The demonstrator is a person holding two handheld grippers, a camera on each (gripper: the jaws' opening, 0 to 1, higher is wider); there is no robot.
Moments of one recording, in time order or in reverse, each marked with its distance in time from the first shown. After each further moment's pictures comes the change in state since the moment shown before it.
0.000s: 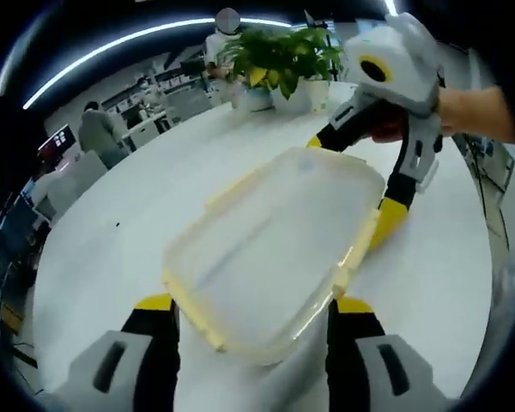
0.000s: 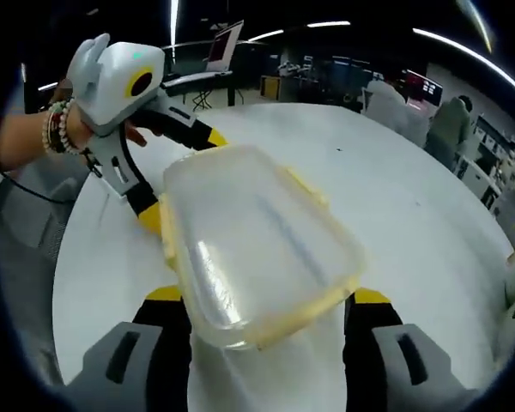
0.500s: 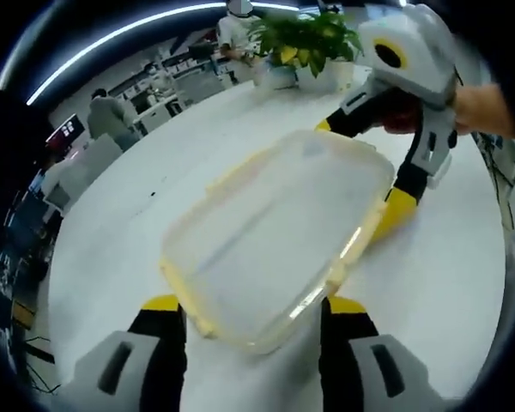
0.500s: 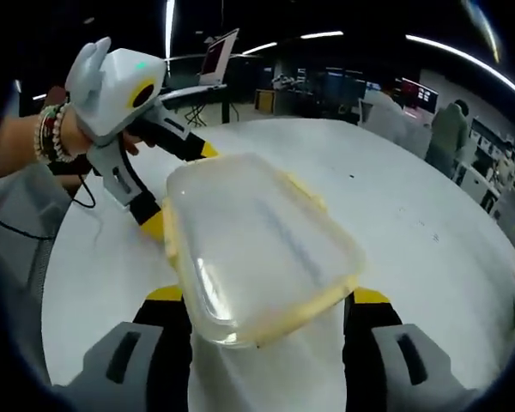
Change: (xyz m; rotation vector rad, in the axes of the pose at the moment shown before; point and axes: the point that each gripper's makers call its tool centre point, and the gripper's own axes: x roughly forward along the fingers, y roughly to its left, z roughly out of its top) left arm -0.008 0.062 -0.035 0.027 0.085 0.052; right arm 0.055 0.002 0.051 0.024 -0.054 -0.024
